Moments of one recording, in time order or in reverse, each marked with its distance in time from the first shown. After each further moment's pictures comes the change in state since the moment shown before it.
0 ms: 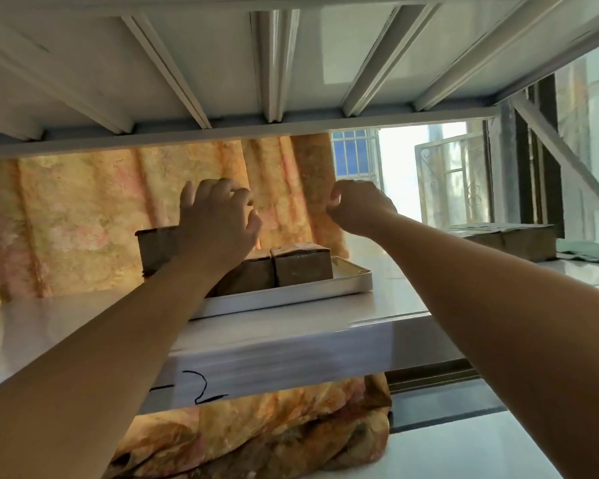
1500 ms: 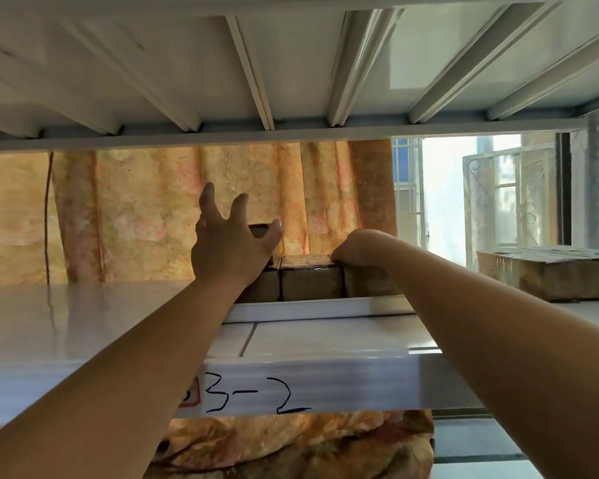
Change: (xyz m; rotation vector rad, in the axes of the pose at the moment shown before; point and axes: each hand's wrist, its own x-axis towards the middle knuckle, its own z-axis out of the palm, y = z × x) left_hand -0.027 -0.063 0.006 -0.192 -0.086 -0.437; right_hand 0.013 -0.075 0.062 -0.173 -0.593 0.130
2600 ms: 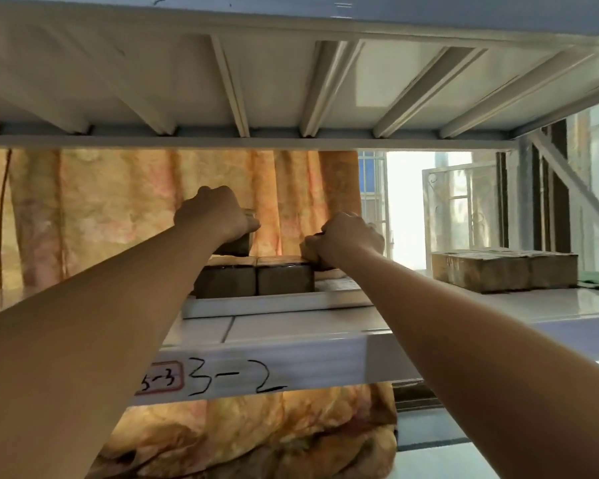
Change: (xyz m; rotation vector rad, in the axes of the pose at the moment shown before) left_hand 0.048 0.016 -0.021 0.104 -0.301 -0.017; right_hand -0.052 0.004 0.001 0.205 0.525 0.059
